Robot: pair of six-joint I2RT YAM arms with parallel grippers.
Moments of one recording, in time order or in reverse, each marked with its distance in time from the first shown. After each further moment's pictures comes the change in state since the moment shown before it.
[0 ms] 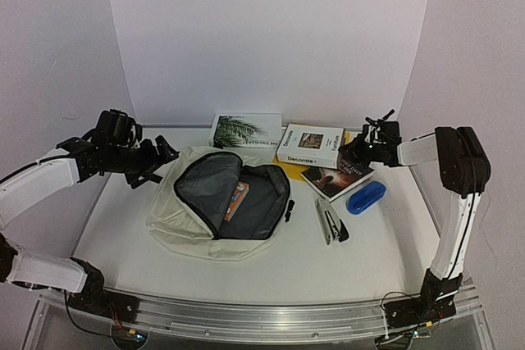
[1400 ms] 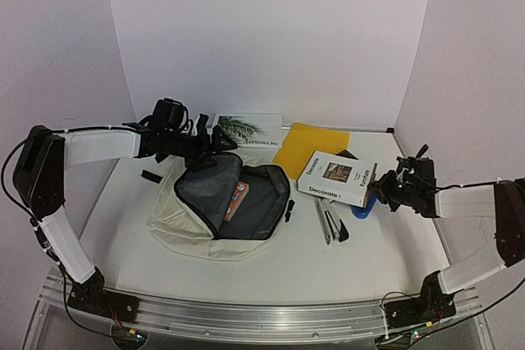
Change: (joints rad) left arm -0.088 0.547 0.287 0.349 0.452 0.063; right arm 0.000 -0.658 -0.716 0.026 0.226 0.171
